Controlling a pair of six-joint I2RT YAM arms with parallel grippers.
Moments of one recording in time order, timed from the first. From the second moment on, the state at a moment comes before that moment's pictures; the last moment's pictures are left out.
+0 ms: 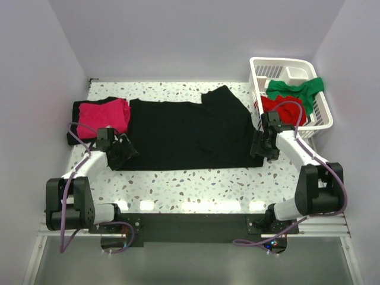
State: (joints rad) left arm 0.07 1.31 0.61 -0.33 0.08 -0.58; right arm 0.10 1.47 0.96 -0.74 0.15 0.35
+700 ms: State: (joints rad) left arm 0.11 1.22 0.58 -0.46 -0.03 -0.59; right arm 0.32 1.33 0.88 -0.84 0.11 0.43
